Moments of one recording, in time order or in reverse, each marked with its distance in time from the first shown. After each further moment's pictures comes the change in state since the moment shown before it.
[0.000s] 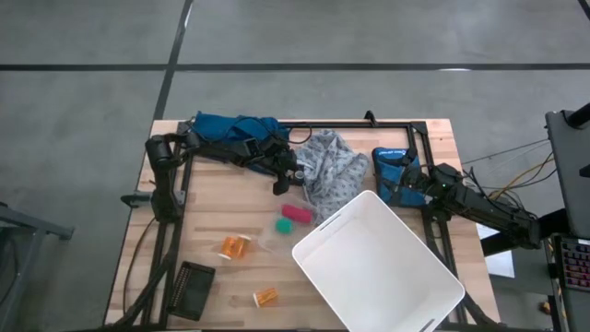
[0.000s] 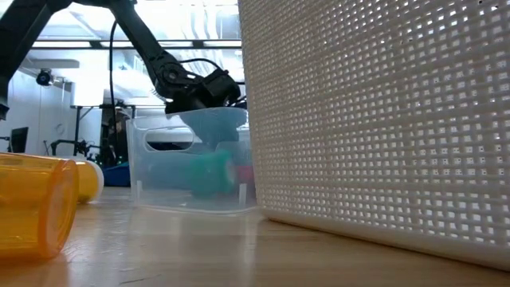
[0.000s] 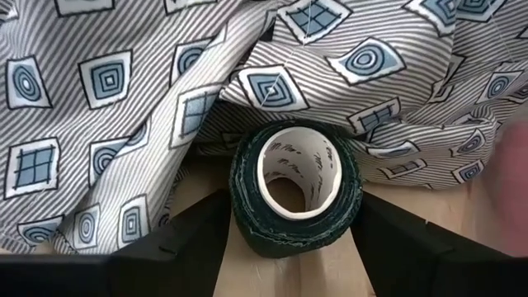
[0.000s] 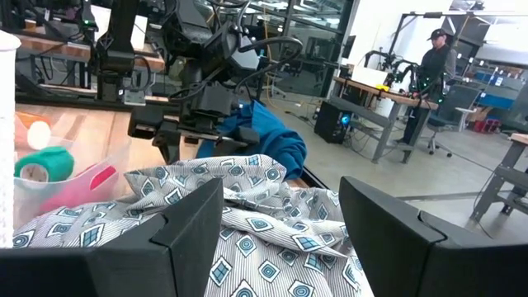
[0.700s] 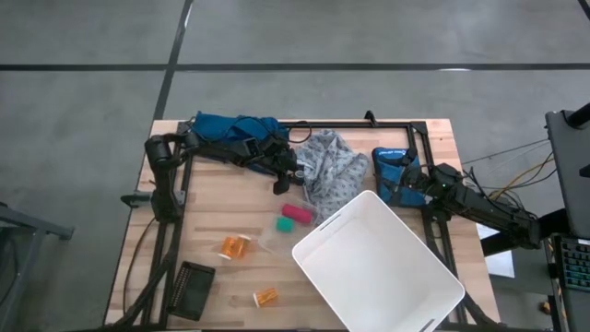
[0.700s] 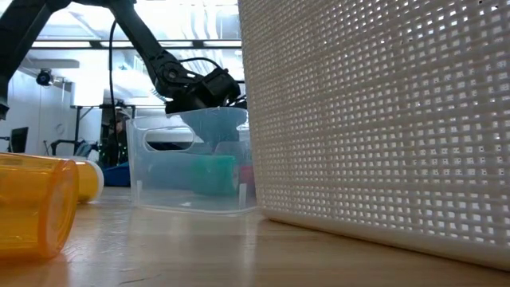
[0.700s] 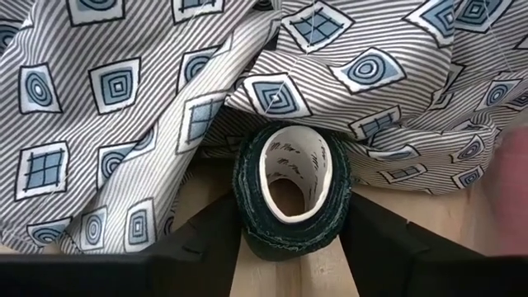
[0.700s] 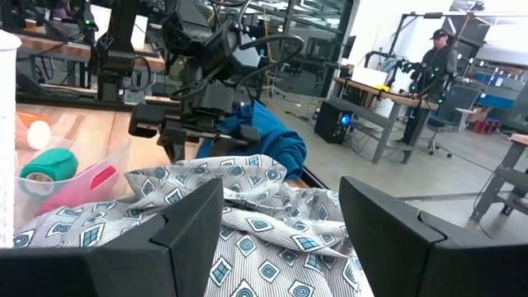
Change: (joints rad) left arm 0.000 -0.006 0.001 0.003 -0.003 -0.011; right arm 0.001 0.000 0.000 0.000 0.000 -0.002
